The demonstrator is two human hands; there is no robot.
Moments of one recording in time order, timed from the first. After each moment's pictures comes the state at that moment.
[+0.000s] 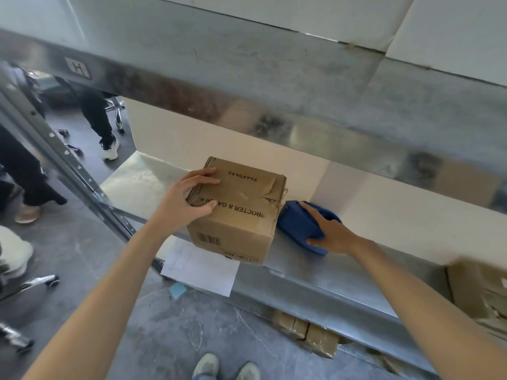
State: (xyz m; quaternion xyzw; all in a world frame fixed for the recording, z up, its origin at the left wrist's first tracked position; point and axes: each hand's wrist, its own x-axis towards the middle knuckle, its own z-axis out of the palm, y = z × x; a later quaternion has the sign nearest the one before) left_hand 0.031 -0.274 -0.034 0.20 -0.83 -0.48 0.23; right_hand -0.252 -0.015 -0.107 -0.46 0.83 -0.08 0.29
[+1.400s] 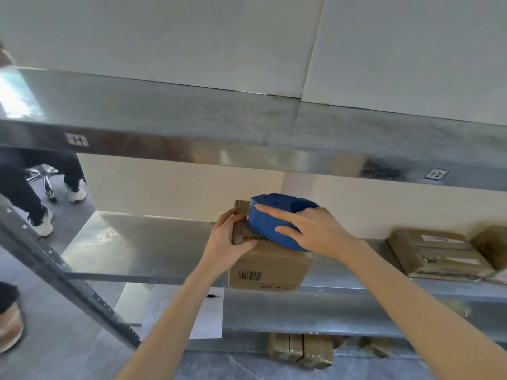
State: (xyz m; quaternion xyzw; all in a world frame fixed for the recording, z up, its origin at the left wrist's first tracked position) left_hand -0.019 -0.196 -0.038 0.13 -0.84 -0.50 0.16; right_hand -0.124 -0.003 0.060 -0.51 0.86 0.01 -0.05
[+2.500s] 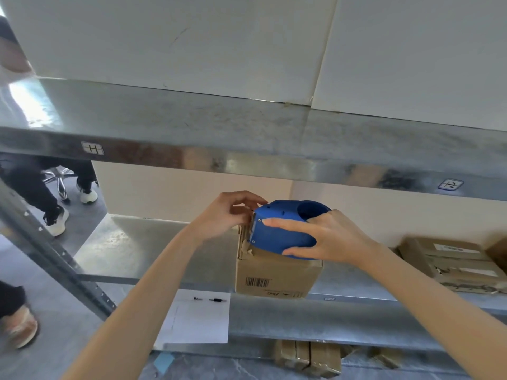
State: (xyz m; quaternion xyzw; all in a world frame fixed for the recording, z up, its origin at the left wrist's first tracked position) left_hand -0.028 -0.234 0.052 0.00 -0.82 -0.56 0.07; right_hand -0.118 0.005 0.082 -0.61 0.78 -0.06 -0.12
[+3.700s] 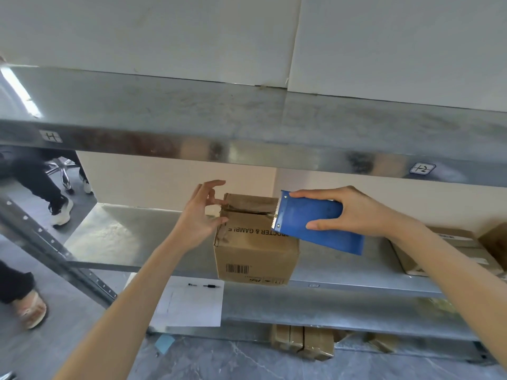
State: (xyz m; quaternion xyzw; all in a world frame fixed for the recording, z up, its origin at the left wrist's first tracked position) left_hand -0.023 -0.216 0.009 0.09 -0.87 -0.44 0.21; right_hand -0.171 0.074 0.103 -0.46 0.82 -0.26 0.19
